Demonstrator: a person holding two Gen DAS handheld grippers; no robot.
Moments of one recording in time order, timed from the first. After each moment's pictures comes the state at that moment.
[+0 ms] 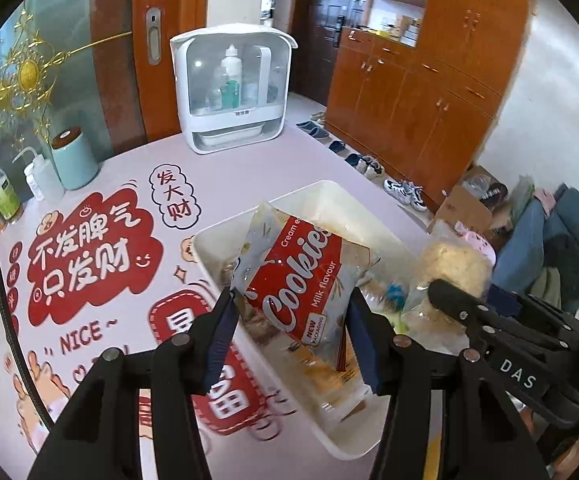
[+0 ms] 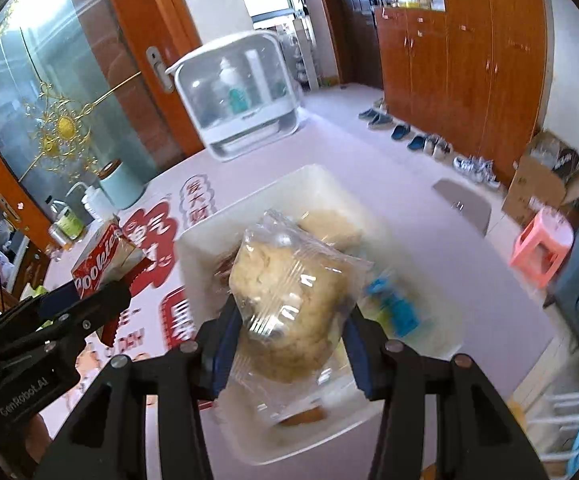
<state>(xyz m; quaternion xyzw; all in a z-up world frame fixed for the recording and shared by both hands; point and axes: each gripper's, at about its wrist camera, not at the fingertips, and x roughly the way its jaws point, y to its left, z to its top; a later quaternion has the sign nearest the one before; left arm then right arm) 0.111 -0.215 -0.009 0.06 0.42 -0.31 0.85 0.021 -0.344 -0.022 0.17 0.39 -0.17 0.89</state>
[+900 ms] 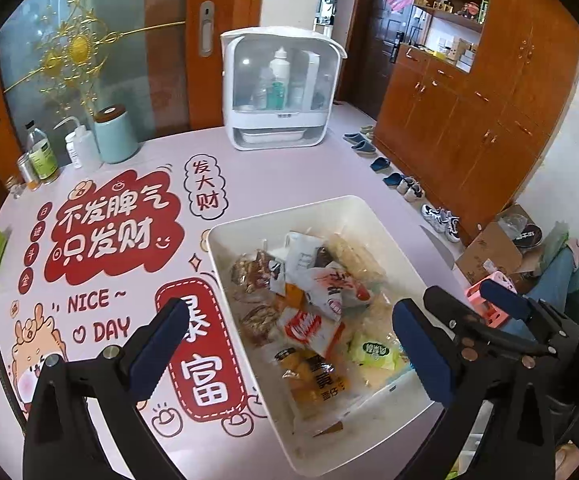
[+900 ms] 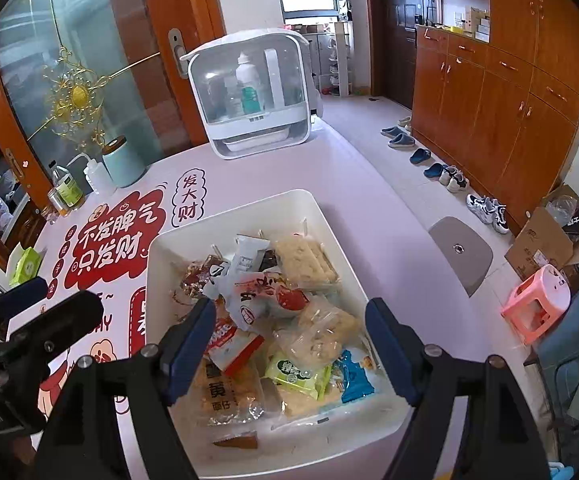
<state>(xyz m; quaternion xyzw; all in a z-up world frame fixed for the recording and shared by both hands) 0.095 -0.220 -0.007 0.01 0.42 -0.22 0.88 0.046 -0.377 -0.023 0.09 0.41 -0.12 0.90</state>
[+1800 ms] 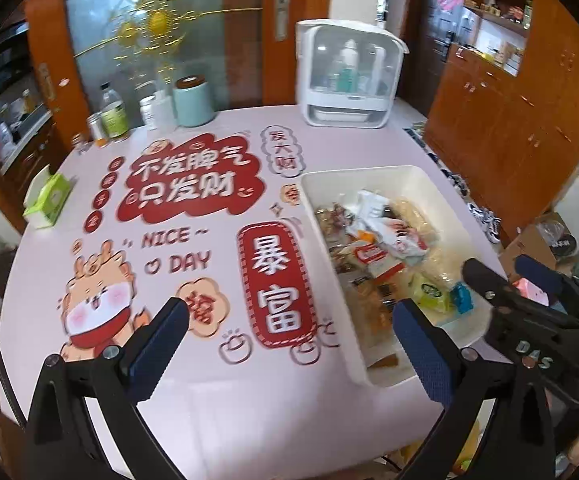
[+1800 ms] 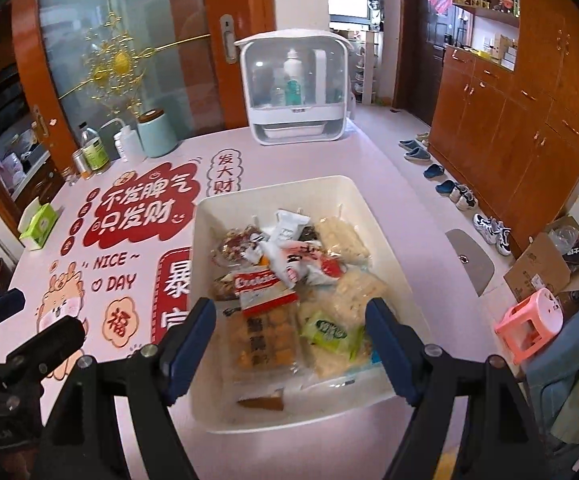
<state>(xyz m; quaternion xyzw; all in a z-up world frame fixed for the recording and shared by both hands) 0.026 -0.131 -0.006 0.01 0.45 -0.11 0.89 0.009 -0.308 -0.011 0.04 0.42 -0.08 0.90</state>
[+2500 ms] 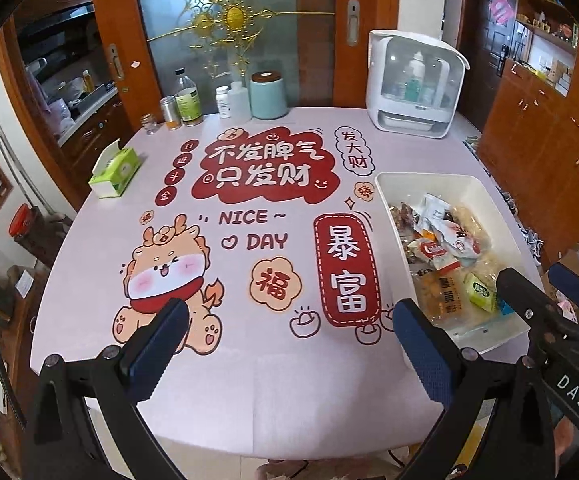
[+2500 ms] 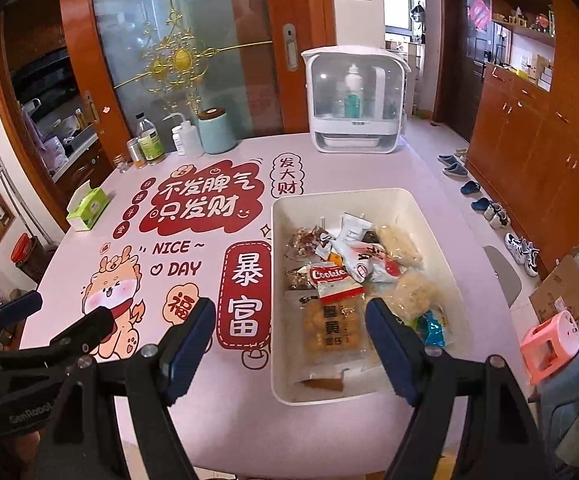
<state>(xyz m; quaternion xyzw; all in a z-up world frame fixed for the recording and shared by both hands) -0.003 -0.076 0.007 0.00 0.45 -0.01 0.89 -0.014 -0.247 0.012 0.03 0.41 -0.01 0.91</state>
